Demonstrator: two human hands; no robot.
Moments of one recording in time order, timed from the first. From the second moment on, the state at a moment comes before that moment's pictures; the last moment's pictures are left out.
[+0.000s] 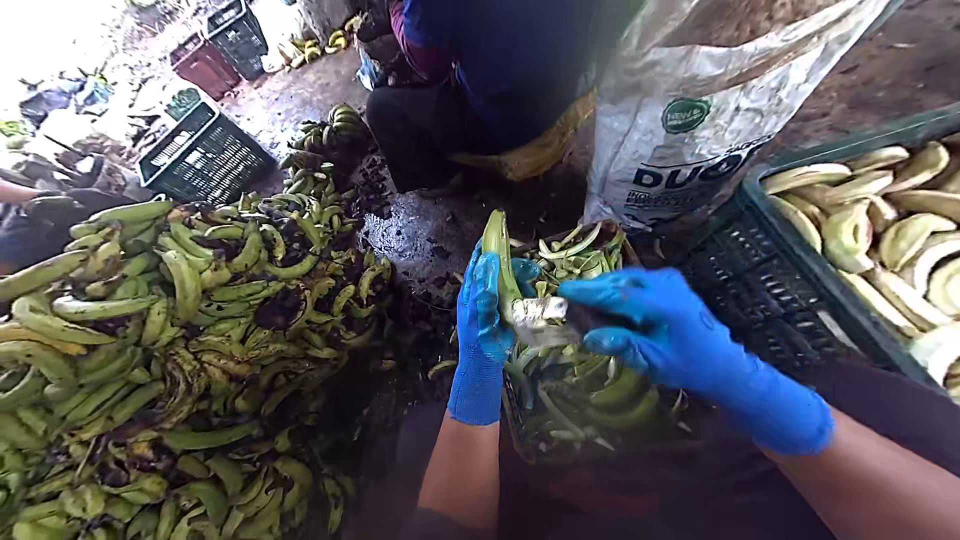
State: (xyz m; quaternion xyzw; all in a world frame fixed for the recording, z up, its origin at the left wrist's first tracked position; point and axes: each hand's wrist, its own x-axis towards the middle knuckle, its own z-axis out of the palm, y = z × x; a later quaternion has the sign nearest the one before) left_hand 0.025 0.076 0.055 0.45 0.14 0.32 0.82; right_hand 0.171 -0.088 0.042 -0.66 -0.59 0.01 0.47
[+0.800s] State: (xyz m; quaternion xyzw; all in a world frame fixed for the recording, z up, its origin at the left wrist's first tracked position) left_hand 0.041 0.063 0.042 0.42 0.09 0.34 0.84; right_hand 0.178 -0.085 0.042 -0.74 -0.52 -0.16 0.40
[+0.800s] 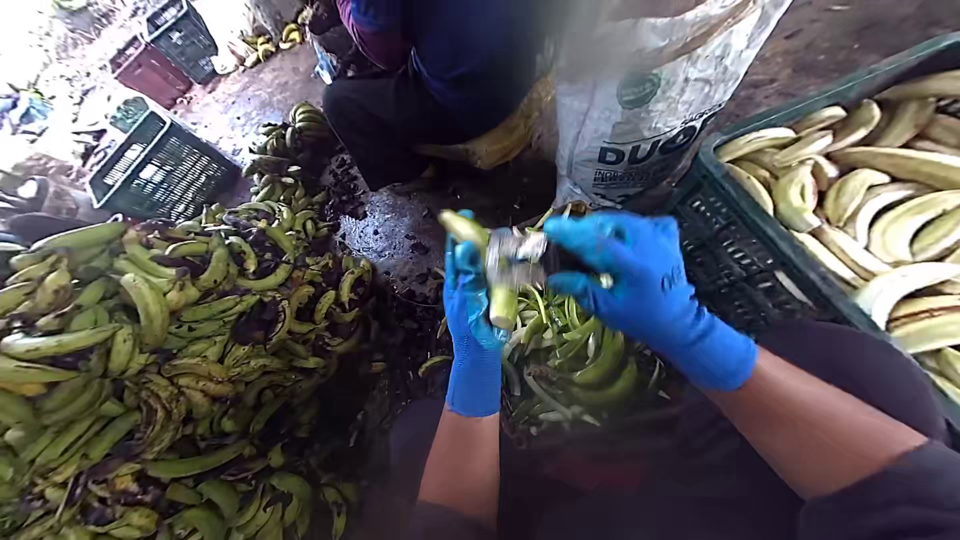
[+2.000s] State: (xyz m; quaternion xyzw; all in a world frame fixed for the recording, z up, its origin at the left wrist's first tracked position) left_hand 0.040 0.077 0.073 0.22 0.11 0.36 0.90; right_hand 0.157 -0.071 0.024 -0.67 -0.57 -0.24 0.41
